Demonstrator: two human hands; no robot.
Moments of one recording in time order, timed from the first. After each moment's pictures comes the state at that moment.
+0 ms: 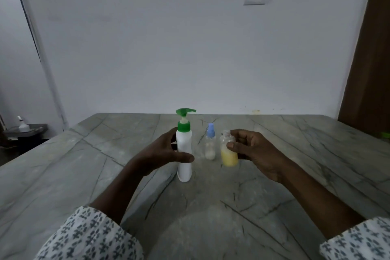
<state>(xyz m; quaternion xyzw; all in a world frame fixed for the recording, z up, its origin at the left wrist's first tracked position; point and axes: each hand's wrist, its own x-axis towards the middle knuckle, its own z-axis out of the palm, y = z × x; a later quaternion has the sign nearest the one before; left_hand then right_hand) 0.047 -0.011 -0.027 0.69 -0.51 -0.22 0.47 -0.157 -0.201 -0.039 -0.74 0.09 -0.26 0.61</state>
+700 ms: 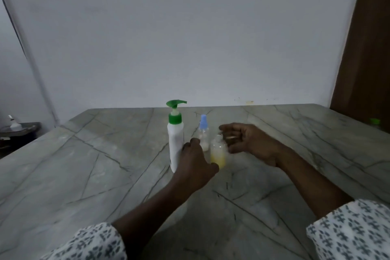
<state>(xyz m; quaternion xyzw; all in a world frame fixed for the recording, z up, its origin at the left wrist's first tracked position) -0.060 -0.048 -0.058 0.83 -0.44 0.01 0.34 -0.165 -0.218 -0.038 -0.78 0.11 -0.19 0.58</state>
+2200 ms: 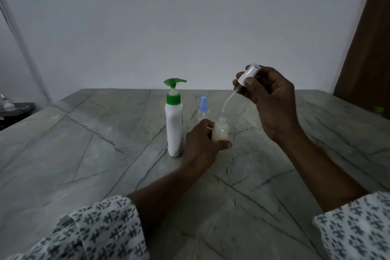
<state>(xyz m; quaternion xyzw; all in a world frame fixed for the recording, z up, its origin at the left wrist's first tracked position) -0.062 -0.075 -0.072 0.76 -0.39 -0.09 0.51 -0.167 -0.190 -0.001 -0.61 0.00 -0.54 0.58</state>
